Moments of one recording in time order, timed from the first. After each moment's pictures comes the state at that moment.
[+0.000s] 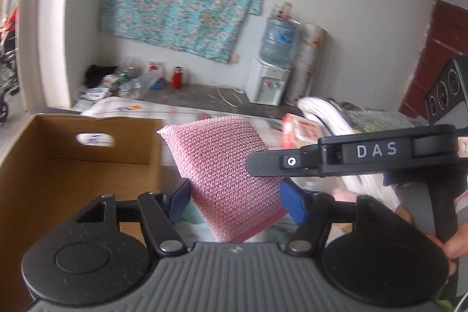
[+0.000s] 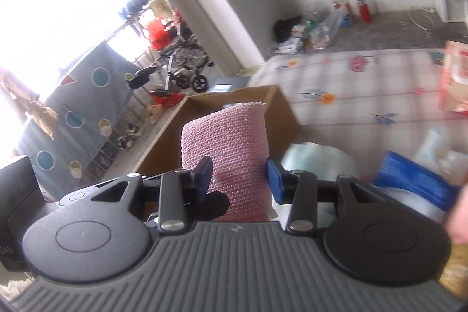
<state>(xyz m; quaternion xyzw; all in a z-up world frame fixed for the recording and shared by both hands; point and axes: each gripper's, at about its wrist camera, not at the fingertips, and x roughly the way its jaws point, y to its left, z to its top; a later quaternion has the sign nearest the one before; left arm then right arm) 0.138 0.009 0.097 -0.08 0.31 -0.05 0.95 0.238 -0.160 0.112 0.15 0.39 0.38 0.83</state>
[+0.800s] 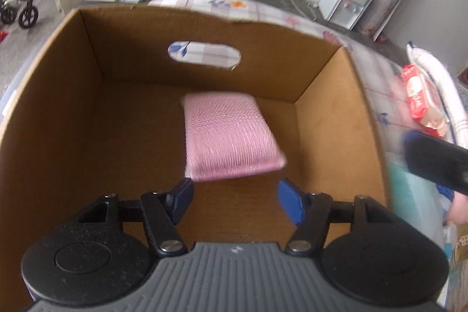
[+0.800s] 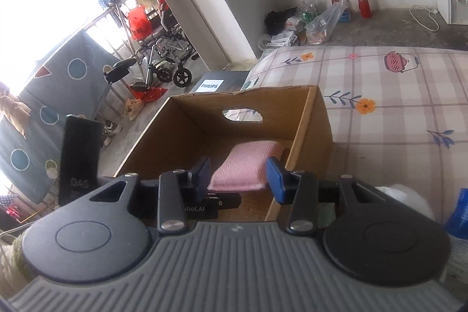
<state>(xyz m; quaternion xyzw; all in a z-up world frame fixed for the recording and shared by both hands) 0.275 0.180 -0.018 -0.13 0.52 0.02 0.84 0.300 -0.023 0.057 0.12 0.40 0.34 0.84</state>
